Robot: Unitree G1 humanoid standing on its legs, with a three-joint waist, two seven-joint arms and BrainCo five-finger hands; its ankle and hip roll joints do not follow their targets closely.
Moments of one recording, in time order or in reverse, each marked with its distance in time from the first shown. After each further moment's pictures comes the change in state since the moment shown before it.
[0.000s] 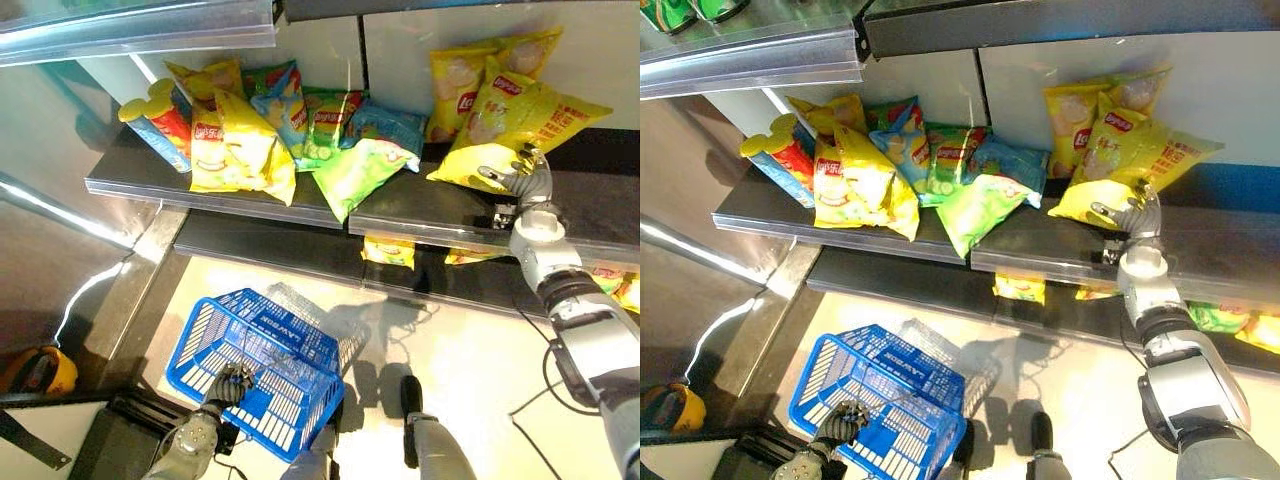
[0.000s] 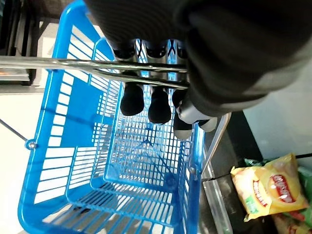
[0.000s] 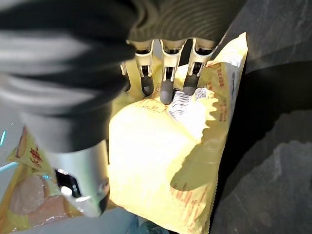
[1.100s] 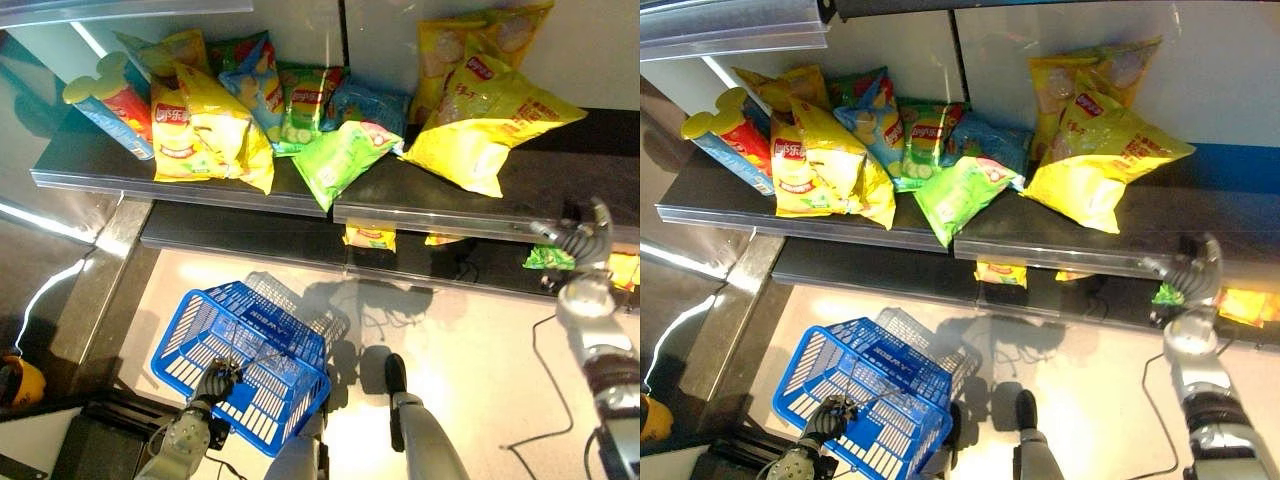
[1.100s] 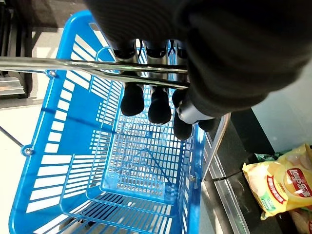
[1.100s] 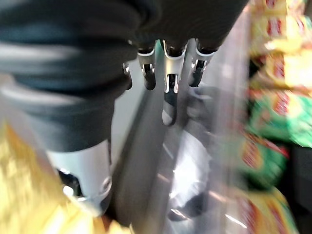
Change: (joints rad) left arm -0.002 0.006 0.079 0.007 0.089 -0.015 0.041; right arm 0.413 -0.113 -0.283 -0.251 -0.163 -0.045 -0.127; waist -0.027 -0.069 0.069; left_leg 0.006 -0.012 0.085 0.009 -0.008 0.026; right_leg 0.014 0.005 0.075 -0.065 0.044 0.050
